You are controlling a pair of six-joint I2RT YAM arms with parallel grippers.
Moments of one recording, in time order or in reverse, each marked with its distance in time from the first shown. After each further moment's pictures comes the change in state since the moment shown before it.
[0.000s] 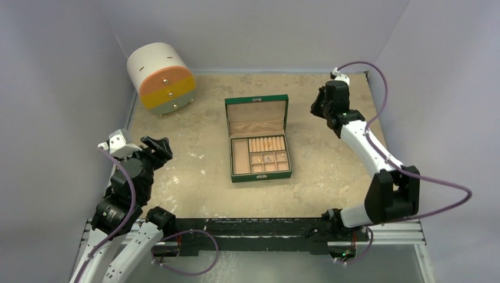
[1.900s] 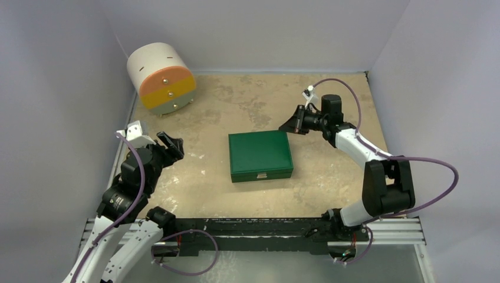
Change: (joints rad) left arm 0.001 0.117 0.016 -0.010 0.176 0.013; right arm -0.035 0.110 -0.181 0.291 -0.965 0.056
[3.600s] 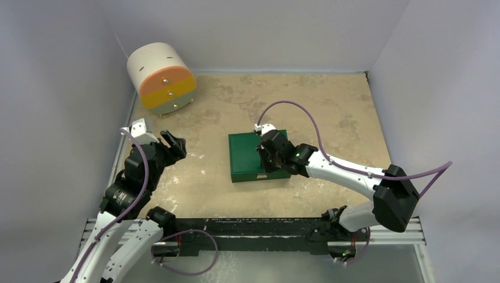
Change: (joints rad) left arm 0.006 0.040 -0.001 0.003 0.026 0.000; right arm 0.726 -0.114 0.005 -0.435 0.895 -0.067
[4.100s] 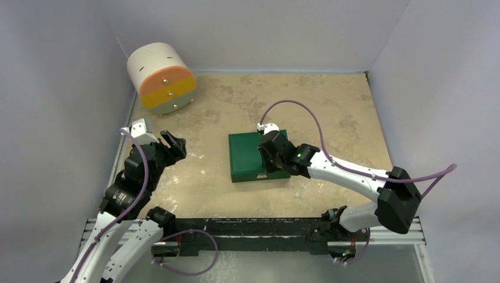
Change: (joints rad) left arm 0.000 -0.001 0.000 0.000 0.005 0.000; right arm 0.013 -0.014 0.018 -0.044 0.066 0.050
